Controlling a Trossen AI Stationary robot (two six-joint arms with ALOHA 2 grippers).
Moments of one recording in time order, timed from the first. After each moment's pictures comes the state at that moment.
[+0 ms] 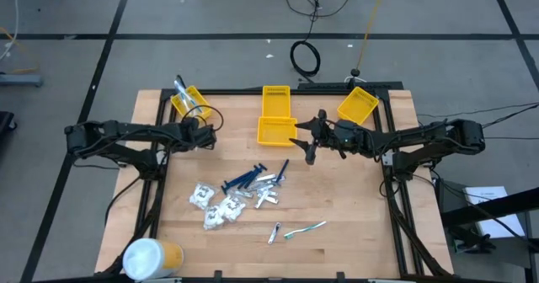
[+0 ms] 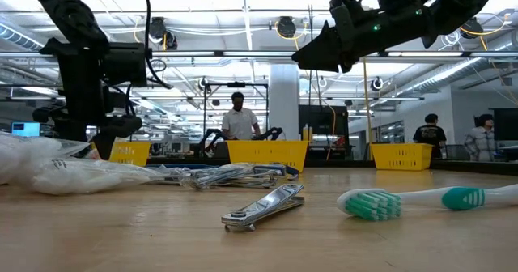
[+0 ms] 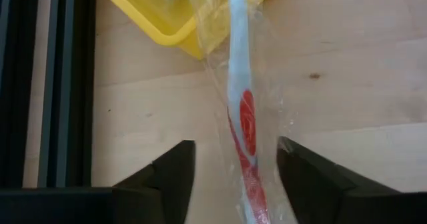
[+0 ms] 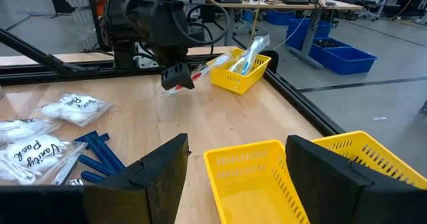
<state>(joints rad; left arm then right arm) 0.37 1.26 0.49 -0.68 -0.51 -1.02 -0.14 1.28 0.58 0.52 0.15 -0.01</state>
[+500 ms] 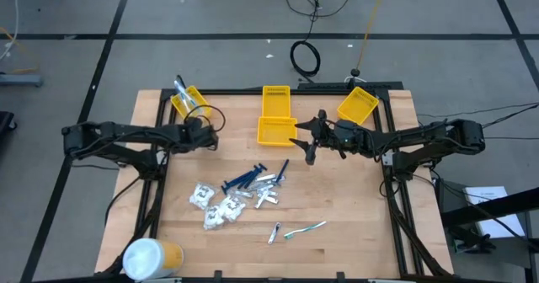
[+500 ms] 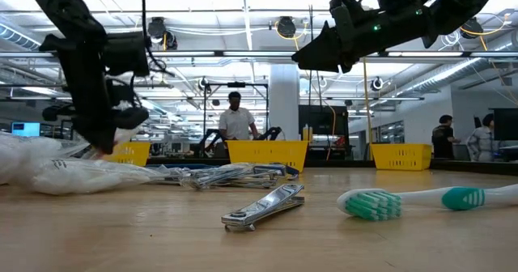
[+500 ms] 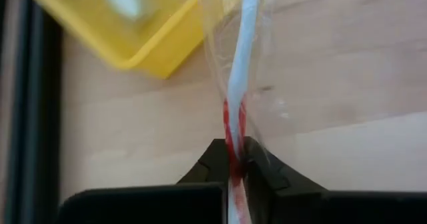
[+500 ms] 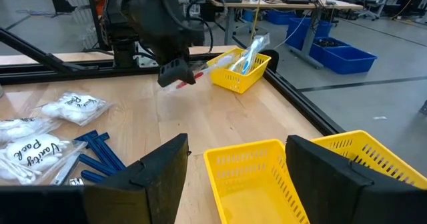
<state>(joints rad) 0.31 1.21 0.49 -0.58 -0.52 -0.98 -0.14 1.28 0.58 0.52 0.15 -0.01</state>
